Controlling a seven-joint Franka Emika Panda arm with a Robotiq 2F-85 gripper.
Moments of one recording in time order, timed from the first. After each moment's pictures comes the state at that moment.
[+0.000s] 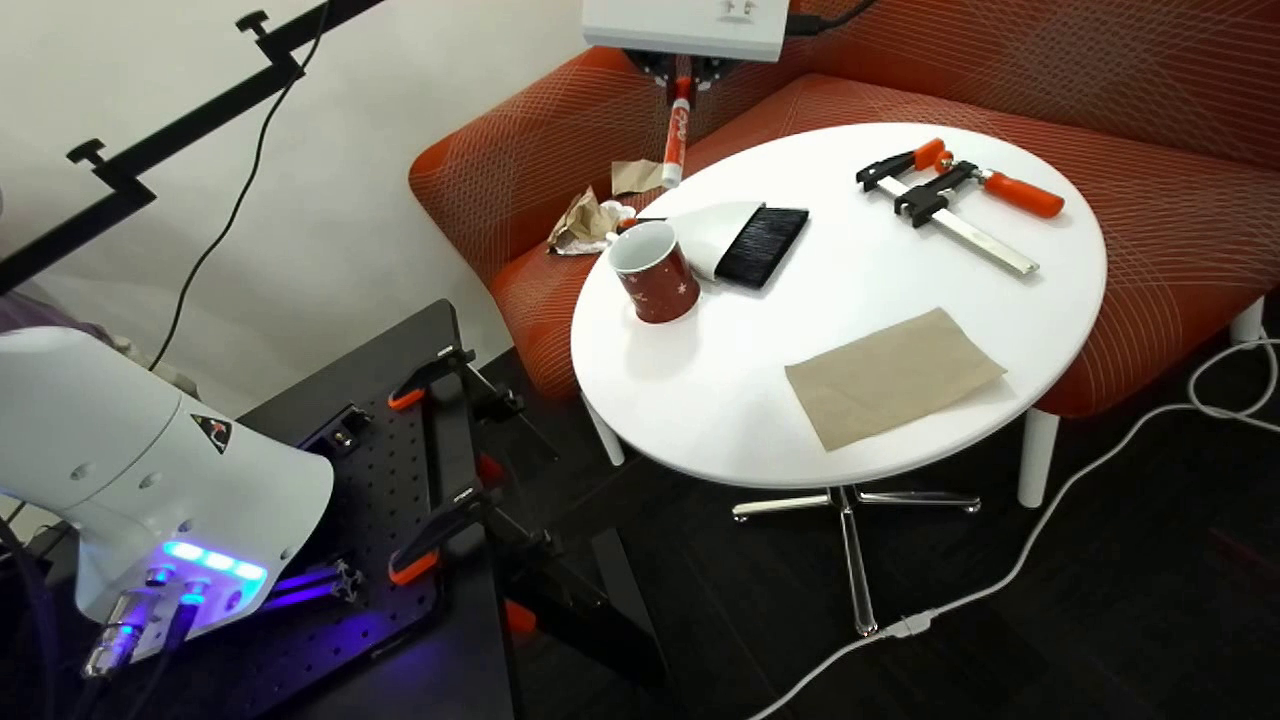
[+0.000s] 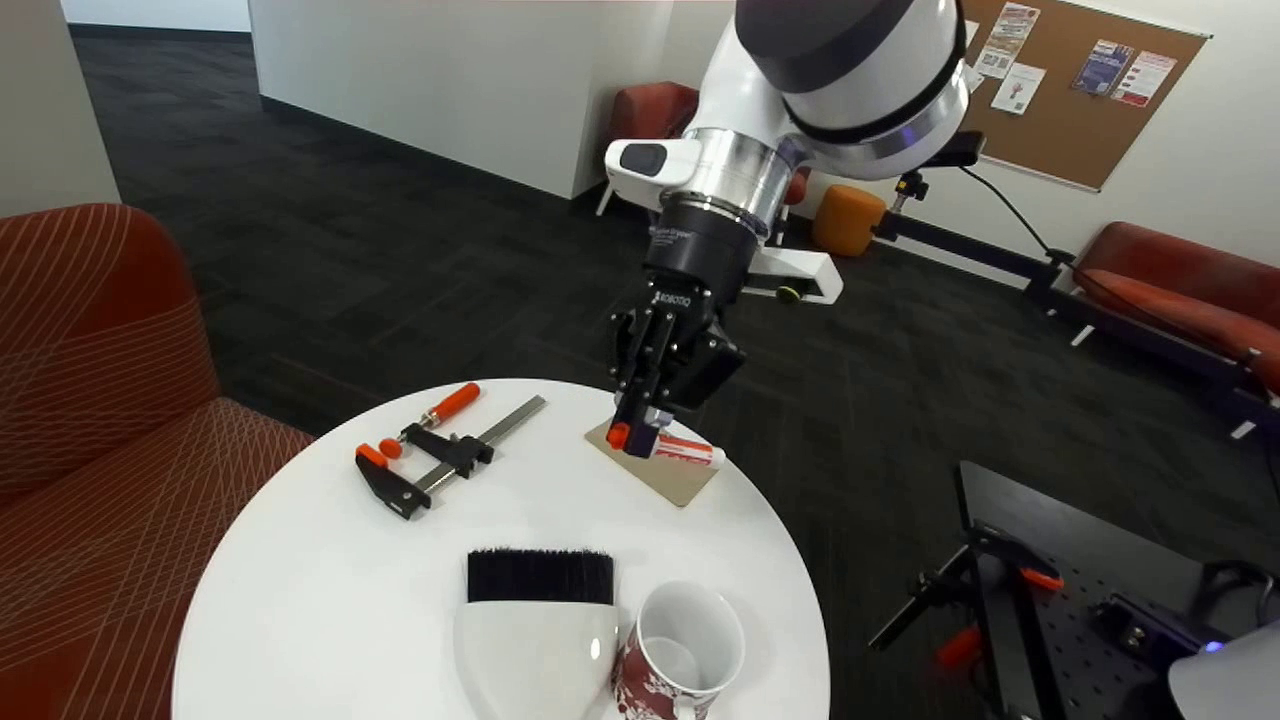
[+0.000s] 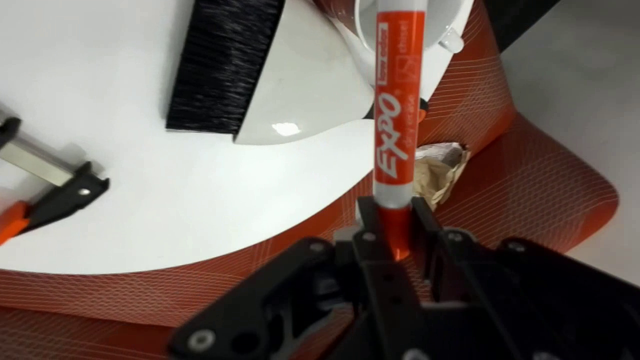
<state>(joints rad) -0.23 0.37 0.23 -2.09 0.67 2.26 -1.41</state>
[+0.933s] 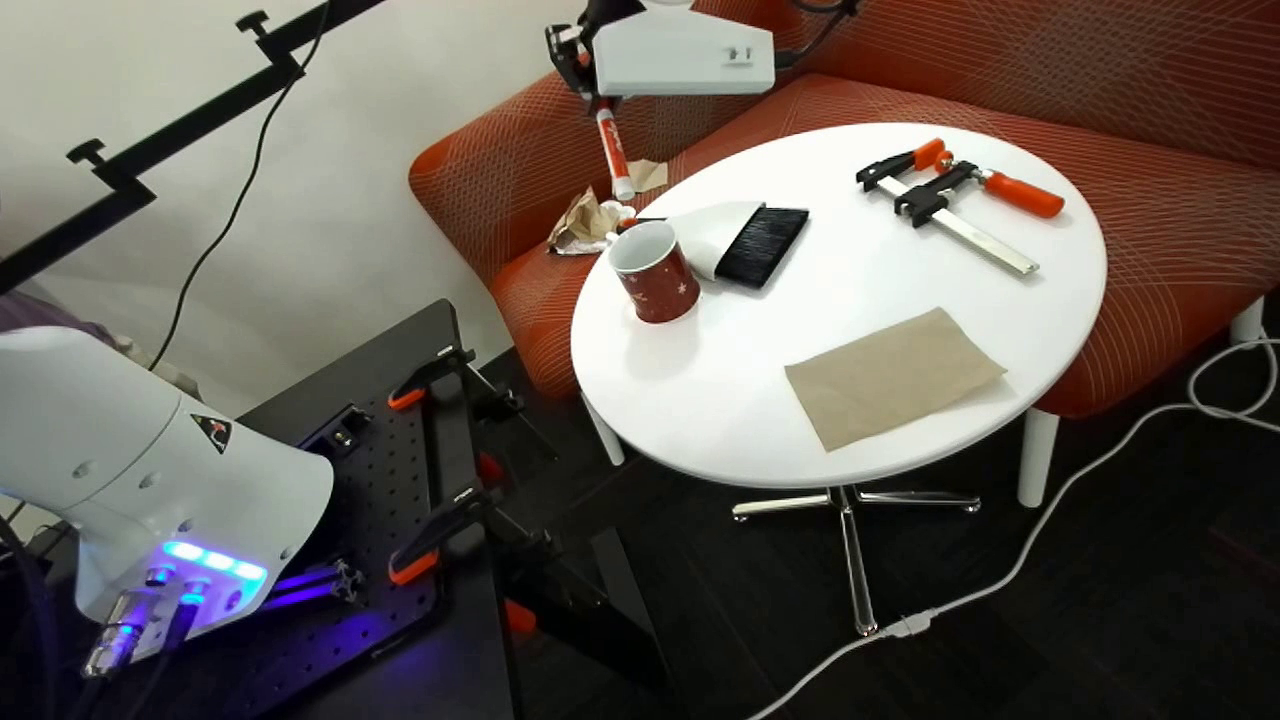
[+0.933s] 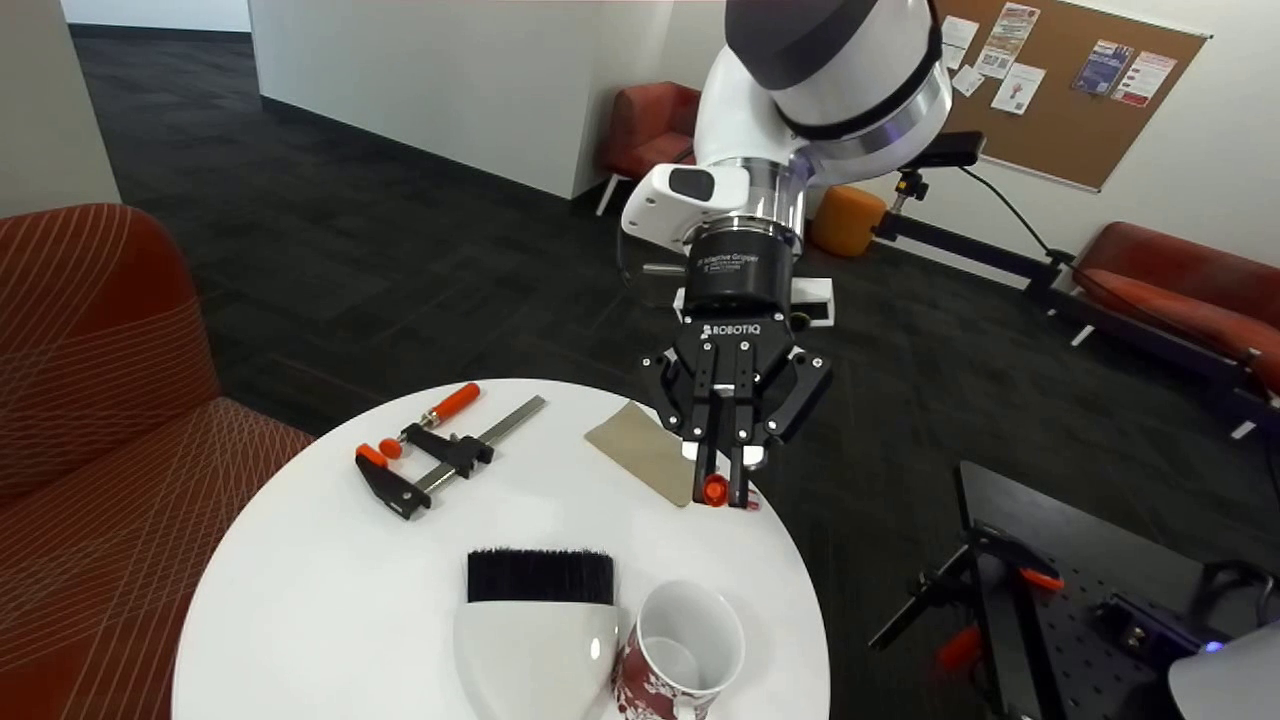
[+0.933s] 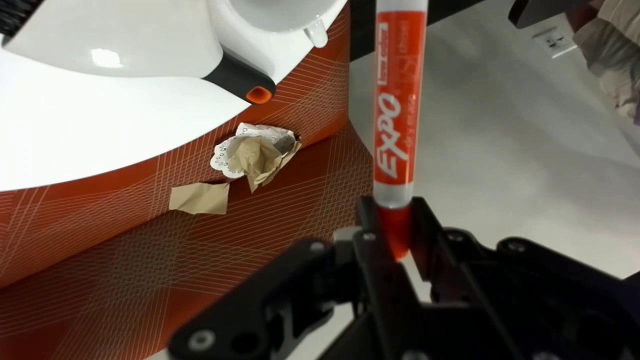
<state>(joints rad) -0.19 0.39 0.15 -2.06 0.74 1.88 -1.87</state>
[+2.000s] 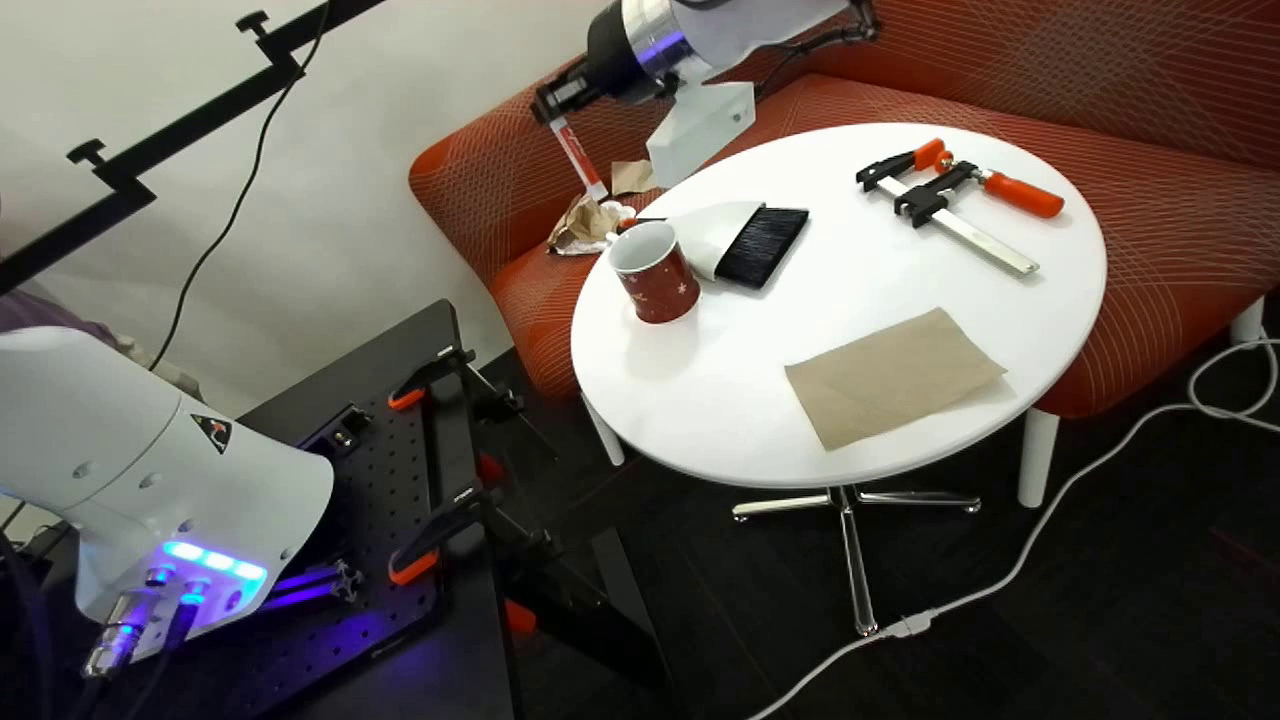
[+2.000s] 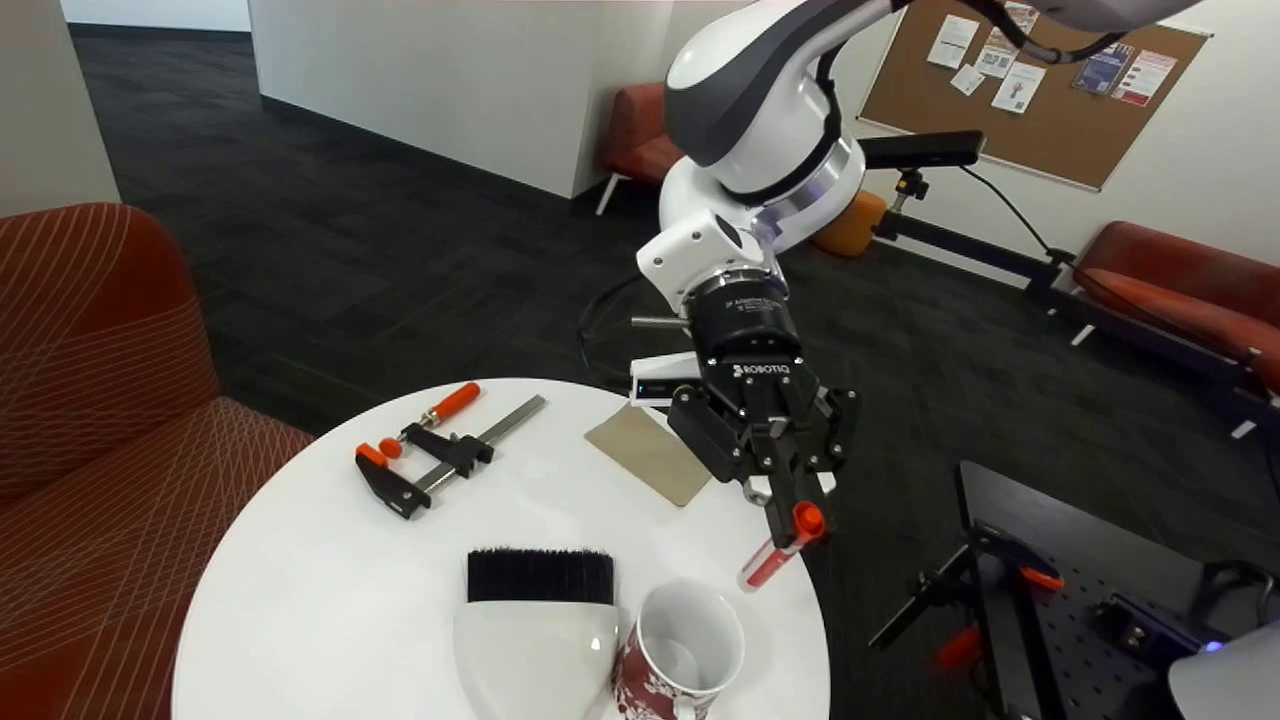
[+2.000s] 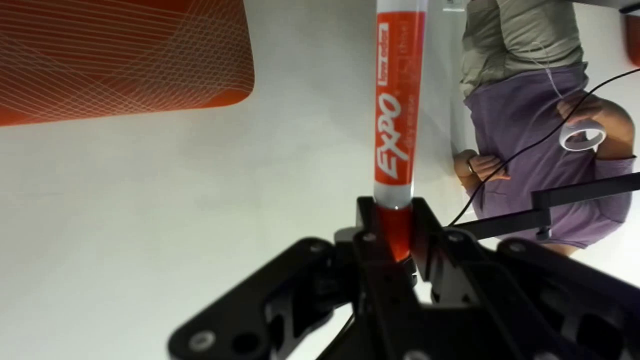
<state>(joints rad) -0.20 0.60 0.09 -1.92 0.82 1.45 -2.50</state>
